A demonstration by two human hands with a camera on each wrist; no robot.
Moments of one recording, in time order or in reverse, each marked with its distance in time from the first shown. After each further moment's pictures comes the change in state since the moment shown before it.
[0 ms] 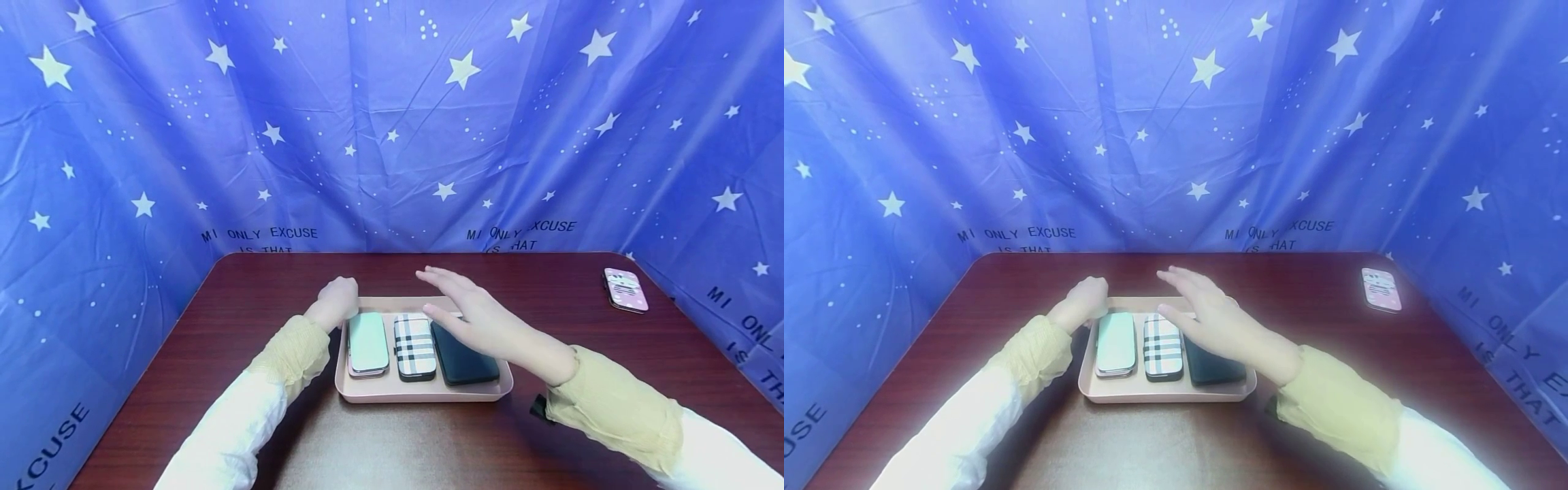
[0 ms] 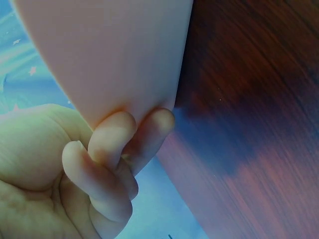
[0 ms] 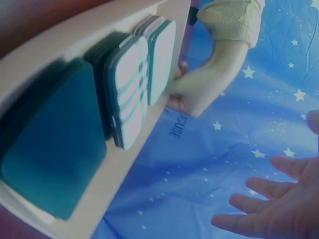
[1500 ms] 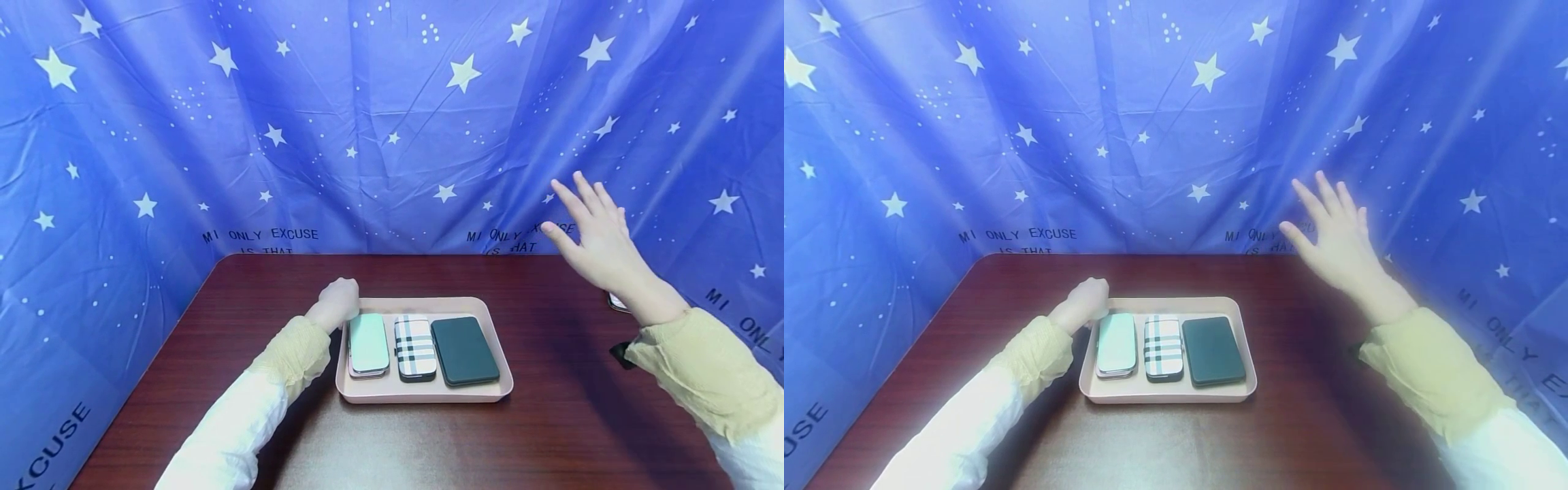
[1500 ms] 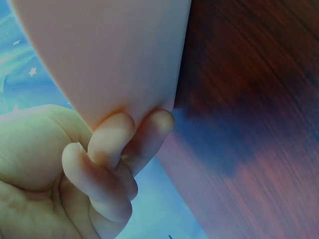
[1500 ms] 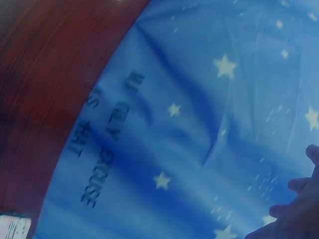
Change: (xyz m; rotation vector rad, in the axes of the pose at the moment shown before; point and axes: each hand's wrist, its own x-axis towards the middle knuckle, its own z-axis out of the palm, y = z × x) left_hand 0.003 -0.003 0.004 0.005 0.021 0.007; right_hand -0.017 0.105 -0.120 -0.270 0.296 0.237
